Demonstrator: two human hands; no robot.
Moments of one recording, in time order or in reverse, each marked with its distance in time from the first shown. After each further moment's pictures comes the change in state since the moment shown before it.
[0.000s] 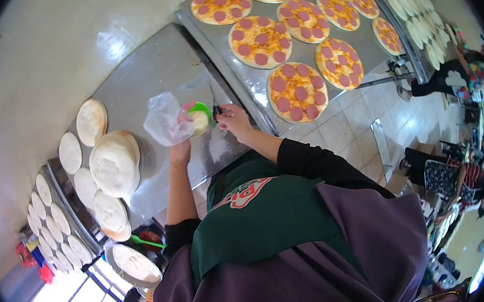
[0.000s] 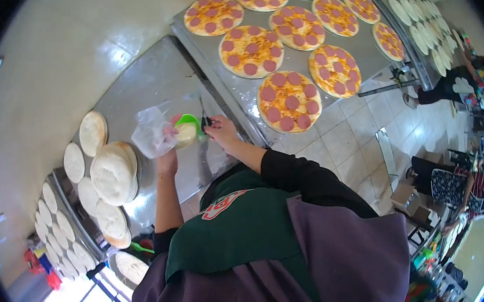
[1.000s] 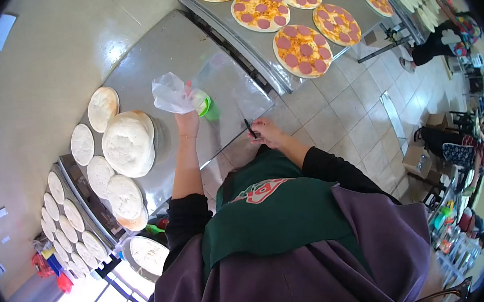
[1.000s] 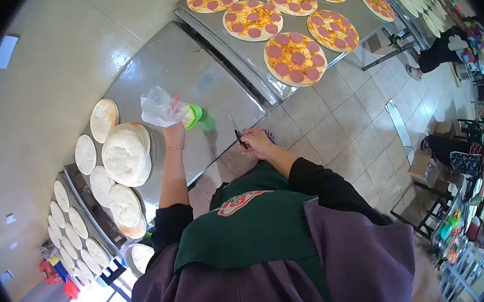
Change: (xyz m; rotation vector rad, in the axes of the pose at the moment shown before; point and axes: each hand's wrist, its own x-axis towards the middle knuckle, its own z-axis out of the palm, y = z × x) left_hand -0.042 -0.026 -0.042 0.069 0.076 -0.031; right_hand -0.116 0.114 -0.033 0.138 -0.054 0.348
